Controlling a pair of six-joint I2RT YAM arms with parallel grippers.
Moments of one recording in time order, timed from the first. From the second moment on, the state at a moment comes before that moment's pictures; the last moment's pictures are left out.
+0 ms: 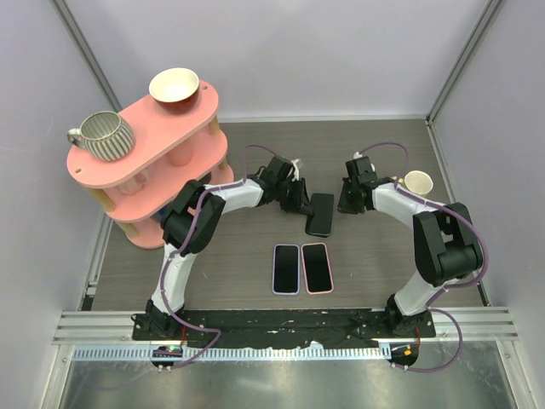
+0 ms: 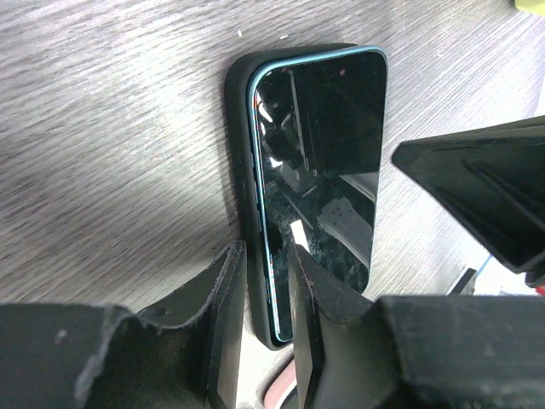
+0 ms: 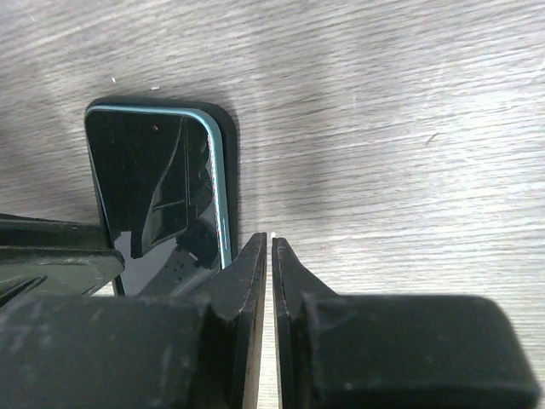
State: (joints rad) left arm -0.68 2.17 1.46 -0.10 0.43 -0.69; right arm 0.29 1.66 0.98 -0.35 0.05 0.50
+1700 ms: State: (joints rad) left arm -0.71 2.13 1.36 0.02 0.44 -0.68; right arm 0.20 1.59 0.95 -0.35 -0.05 0.52
